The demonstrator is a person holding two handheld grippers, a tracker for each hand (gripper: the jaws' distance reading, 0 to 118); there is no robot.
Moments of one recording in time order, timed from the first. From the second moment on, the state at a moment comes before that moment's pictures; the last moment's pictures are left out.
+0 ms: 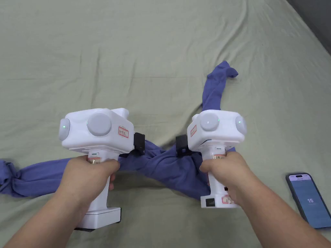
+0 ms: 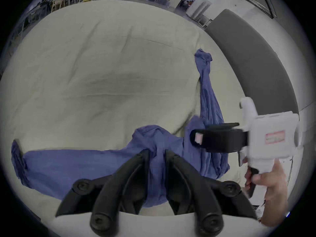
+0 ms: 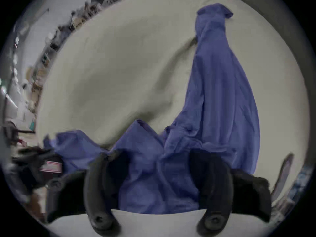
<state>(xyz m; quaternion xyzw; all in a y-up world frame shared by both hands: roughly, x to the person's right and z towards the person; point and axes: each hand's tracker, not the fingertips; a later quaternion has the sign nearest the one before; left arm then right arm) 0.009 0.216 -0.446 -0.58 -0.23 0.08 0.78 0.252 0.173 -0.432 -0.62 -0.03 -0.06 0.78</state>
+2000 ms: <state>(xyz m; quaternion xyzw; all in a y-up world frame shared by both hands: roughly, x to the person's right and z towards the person) -0.115 0.731 -0.733 -0.24 -0.09 0.17 0.95 0.405 0.689 -0.646 -0.22 -0.05 -0.05 0.97</state>
